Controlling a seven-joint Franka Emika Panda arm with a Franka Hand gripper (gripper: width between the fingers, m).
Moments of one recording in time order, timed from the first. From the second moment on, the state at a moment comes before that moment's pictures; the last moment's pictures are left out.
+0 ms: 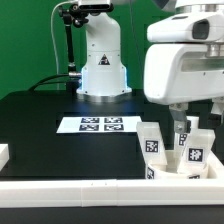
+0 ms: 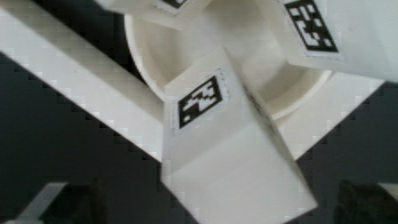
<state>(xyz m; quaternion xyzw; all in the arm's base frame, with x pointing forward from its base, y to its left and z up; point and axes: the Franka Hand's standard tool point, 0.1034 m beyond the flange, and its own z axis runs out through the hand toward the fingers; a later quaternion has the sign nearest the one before) 0.647 0.105 0.097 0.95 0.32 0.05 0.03</state>
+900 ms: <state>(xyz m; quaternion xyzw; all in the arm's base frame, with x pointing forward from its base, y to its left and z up) 0.646 0.096 0.085 0.85 0.53 0.02 0.07</state>
